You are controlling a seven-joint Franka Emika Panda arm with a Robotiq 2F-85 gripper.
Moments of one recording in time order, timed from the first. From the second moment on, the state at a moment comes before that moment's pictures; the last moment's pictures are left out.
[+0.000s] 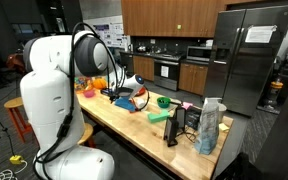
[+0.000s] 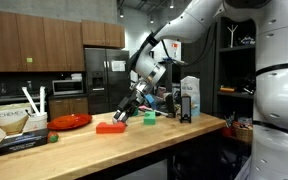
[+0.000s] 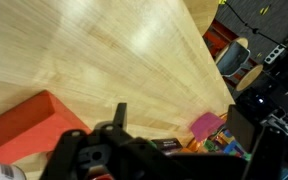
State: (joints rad) arm 0.24 0.03 0.04 -2.34 1.13 2.39 -1.11
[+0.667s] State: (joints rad) arm 0.21 0.15 0.11 -2.25 1.18 2.52 -1.24
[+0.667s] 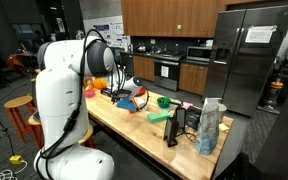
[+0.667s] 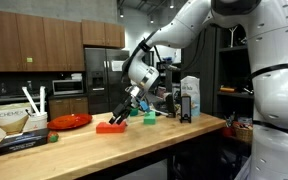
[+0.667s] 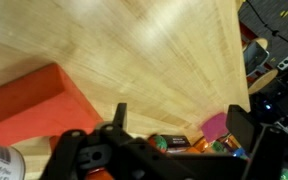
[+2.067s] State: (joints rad) arm 0.24 0.26 0.15 -2.22 1.24 2.85 -1.47
